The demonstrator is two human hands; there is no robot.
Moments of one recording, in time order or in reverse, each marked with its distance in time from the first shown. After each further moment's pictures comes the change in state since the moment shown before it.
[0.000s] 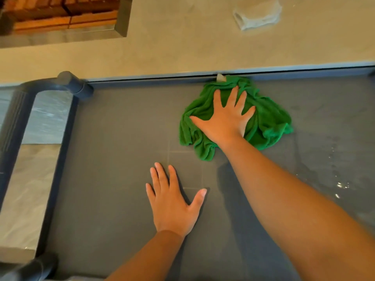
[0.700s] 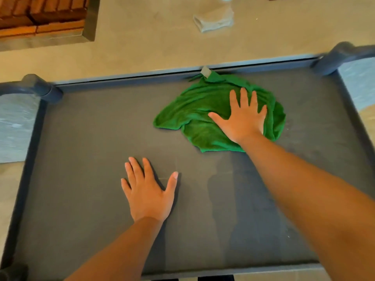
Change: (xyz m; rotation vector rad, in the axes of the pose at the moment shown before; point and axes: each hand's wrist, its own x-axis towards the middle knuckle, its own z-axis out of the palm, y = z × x) left_hand 0.001 0.001 0.005 0.026 0.046 -0.022; right_hand -0.024 0.126 -0.007 -0.048 0.032 0.076
